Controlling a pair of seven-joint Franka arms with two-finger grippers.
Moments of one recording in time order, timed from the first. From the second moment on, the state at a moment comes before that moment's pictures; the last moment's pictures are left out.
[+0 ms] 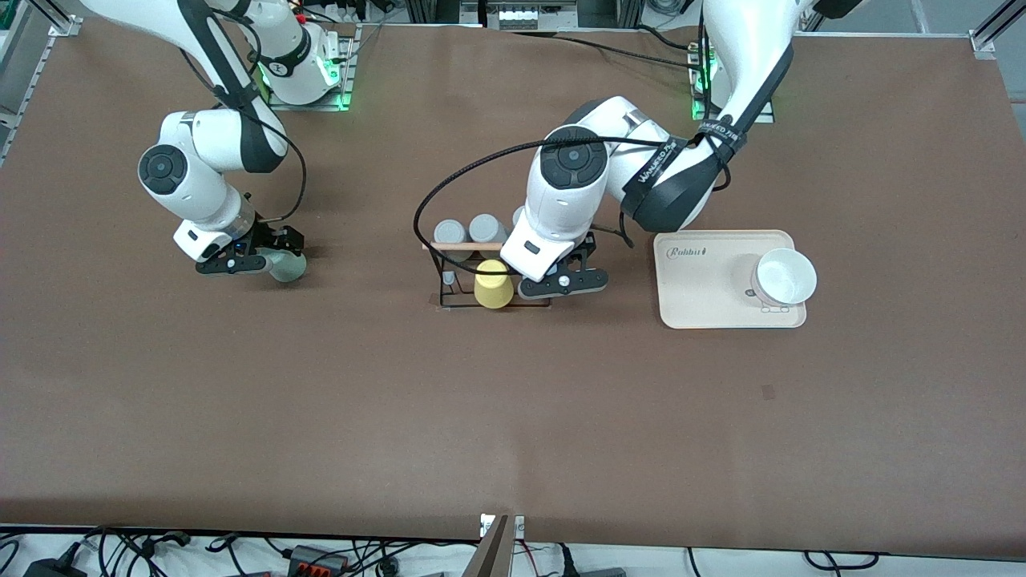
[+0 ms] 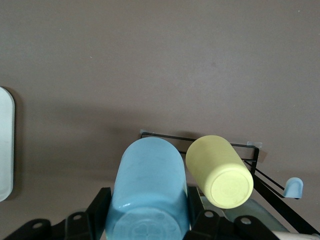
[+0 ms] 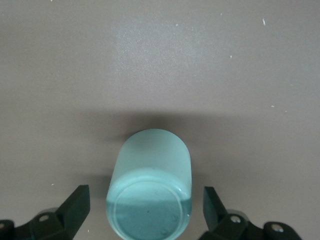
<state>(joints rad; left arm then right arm) -0.39 0.65 -0.39 -1.29 0.16 1.91 -0.94 0.11 0.19 -0.03 -2.44 0.00 2.61 -0.01</state>
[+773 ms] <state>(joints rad) -0.40 0.71 -0.39 -1.29 0.16 1.96 -0.96 0.11 0.19 -0.04 -2.45 0.00 2.61 -0.01</state>
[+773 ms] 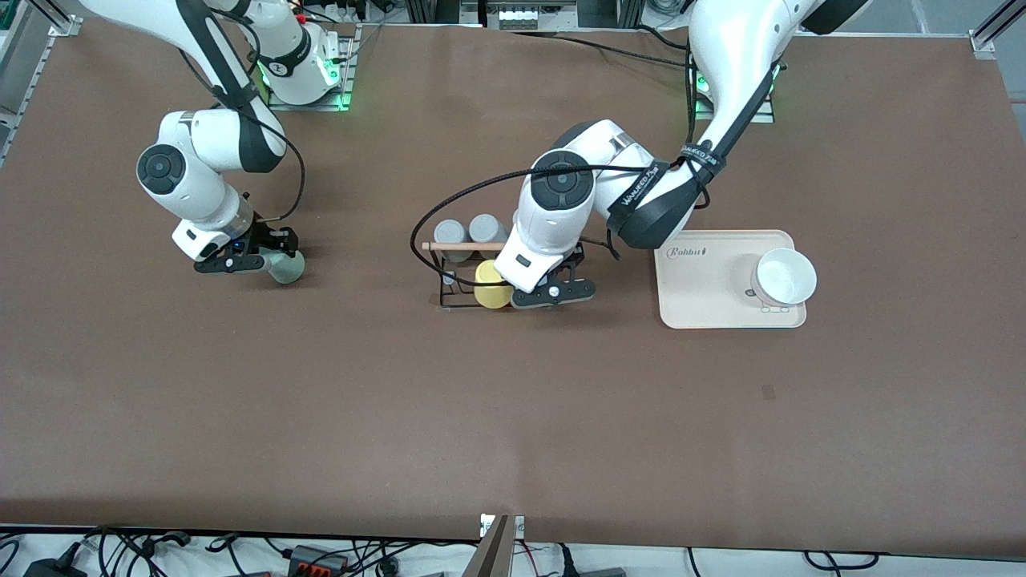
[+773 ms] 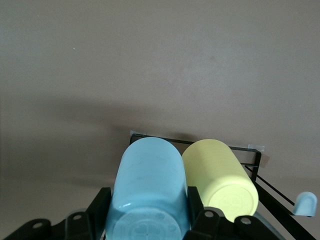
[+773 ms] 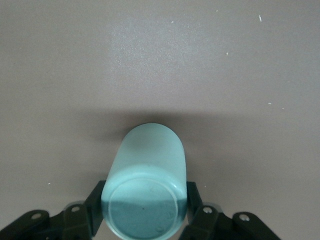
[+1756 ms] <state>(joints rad) -0.41 0.78 -0.38 -1.29 0.16 2.02 -0.96 0.11 0.10 -0.04 -2.37 0.00 2.47 -0.01</state>
